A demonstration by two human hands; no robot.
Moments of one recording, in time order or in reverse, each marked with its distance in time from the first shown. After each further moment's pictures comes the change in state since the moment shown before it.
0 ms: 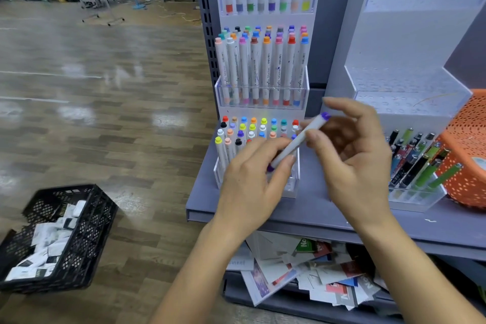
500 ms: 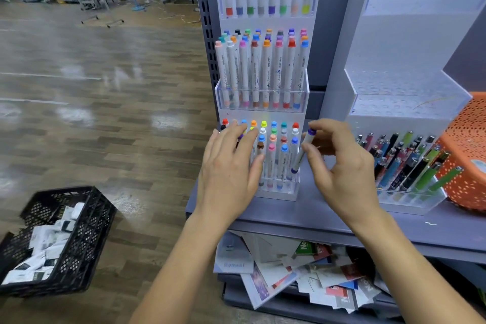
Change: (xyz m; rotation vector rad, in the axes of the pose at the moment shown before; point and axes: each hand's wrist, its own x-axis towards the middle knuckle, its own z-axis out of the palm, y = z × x) left_hand 0.003 -0.049 -0.003 0.505 -0.016 0.014; right_hand -0.004 0.037 -0.004 -0.468 -0.049 -0.197
